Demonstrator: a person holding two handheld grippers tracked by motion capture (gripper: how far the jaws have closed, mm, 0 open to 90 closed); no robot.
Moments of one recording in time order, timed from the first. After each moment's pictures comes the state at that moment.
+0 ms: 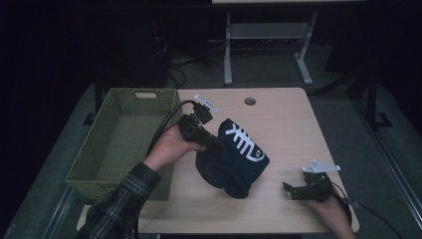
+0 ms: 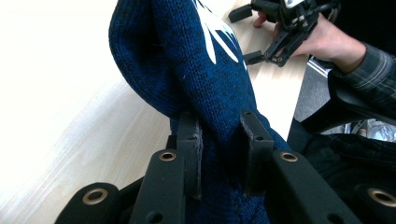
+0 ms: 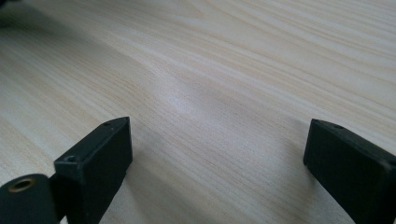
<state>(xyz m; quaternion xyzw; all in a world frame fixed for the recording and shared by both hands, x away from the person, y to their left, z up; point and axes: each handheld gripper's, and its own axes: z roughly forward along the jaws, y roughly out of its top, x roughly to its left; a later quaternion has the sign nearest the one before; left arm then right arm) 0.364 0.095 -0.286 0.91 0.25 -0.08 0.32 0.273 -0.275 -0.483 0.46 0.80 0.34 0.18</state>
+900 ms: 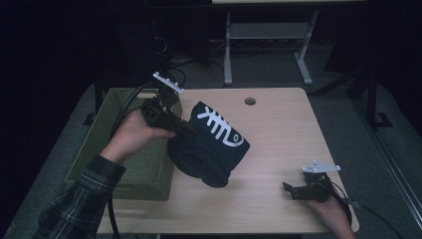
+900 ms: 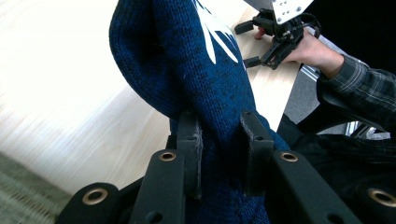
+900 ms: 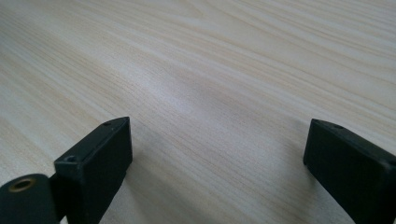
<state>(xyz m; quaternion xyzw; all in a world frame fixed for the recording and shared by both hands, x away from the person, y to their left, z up) 0.356 0.163 -0.225 0.90 0.28 -0.06 0.34 0.273 -0.275 -0.483 0.46 0.80 0.34 0.18</state>
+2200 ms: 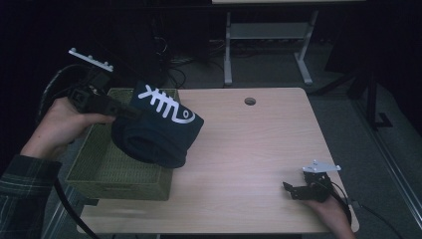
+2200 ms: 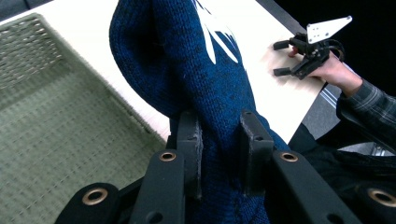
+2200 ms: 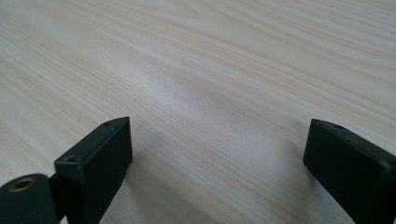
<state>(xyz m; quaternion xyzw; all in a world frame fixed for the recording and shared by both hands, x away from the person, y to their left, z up) 0.340 0.279 -0.170 0.86 0.37 -0.01 0.36 0.273 -0.275 -0.483 0.46 0.80 0.34 0.18</state>
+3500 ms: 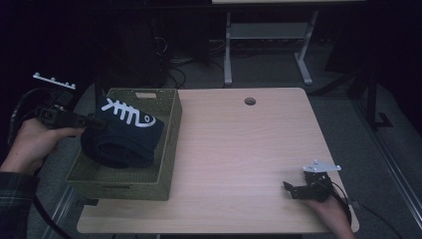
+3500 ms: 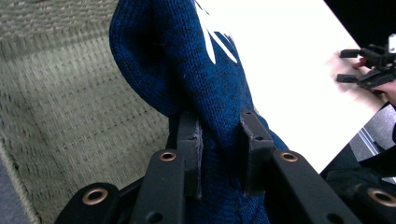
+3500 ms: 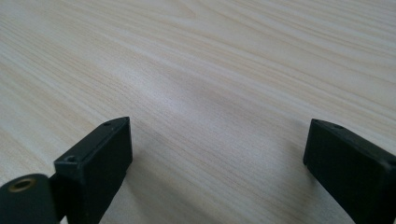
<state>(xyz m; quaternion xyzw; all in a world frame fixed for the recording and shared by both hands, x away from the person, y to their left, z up) 0.345 0.372 -0.229 0.81 0.48 0.01 0.34 0.273 -0.276 -0.483 0.47 0.79 0.34 0.18</state>
